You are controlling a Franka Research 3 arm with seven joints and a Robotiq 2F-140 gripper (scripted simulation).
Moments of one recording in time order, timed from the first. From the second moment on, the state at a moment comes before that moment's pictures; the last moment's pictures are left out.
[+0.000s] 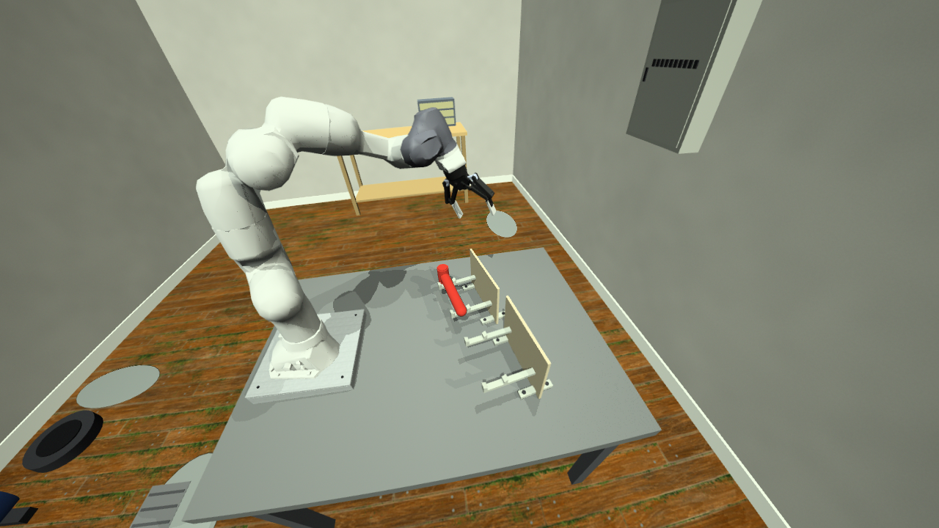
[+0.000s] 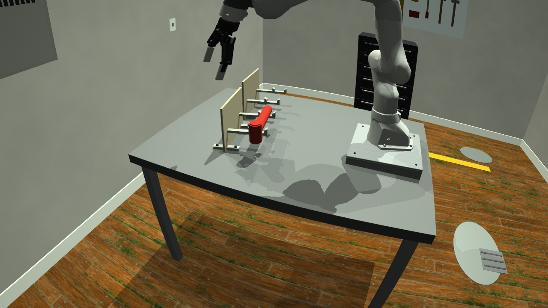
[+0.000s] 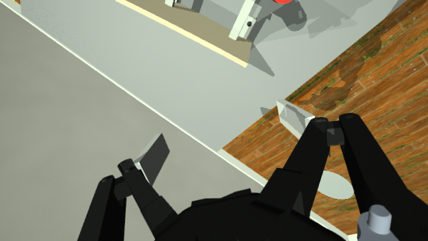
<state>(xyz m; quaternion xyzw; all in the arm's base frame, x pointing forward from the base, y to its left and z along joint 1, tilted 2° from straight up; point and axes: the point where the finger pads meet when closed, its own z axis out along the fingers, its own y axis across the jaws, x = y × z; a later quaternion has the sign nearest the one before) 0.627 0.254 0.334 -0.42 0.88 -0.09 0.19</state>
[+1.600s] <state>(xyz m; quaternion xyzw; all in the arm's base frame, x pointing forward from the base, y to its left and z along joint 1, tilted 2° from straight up) 0.551 0.191 0.233 -0.59 0.80 -0.07 0.07</state>
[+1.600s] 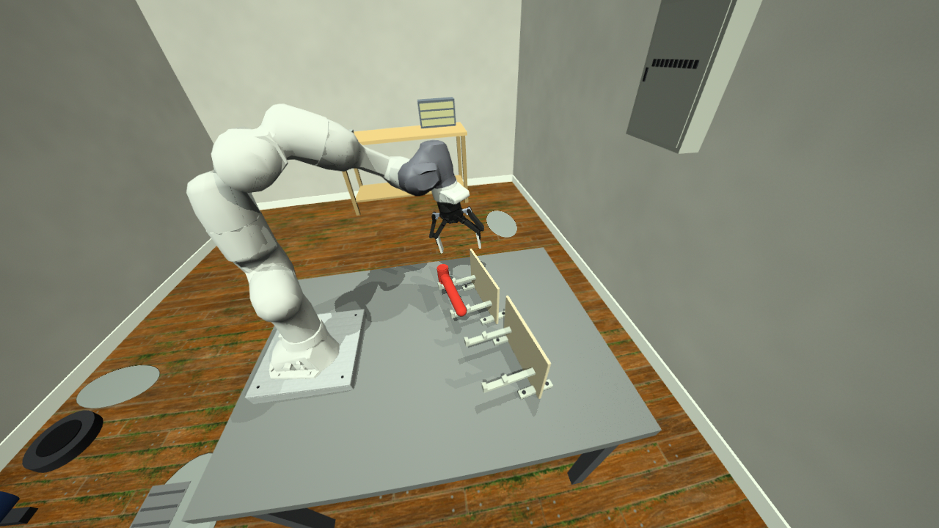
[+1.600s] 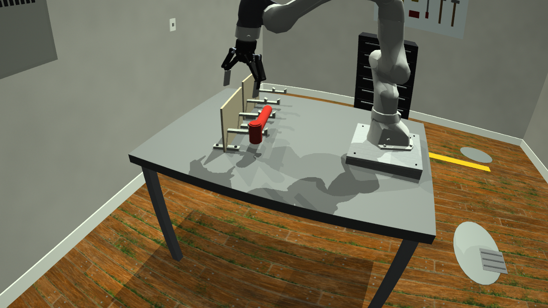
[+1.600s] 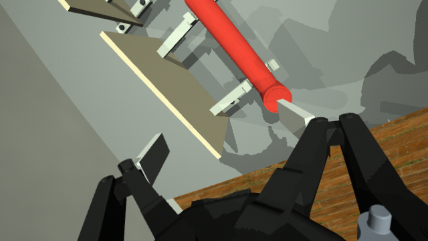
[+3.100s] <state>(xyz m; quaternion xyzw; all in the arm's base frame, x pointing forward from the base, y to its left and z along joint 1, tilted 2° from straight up) 0.490 0.153 0.177 -0.75 0.66 -0.02 0.01</state>
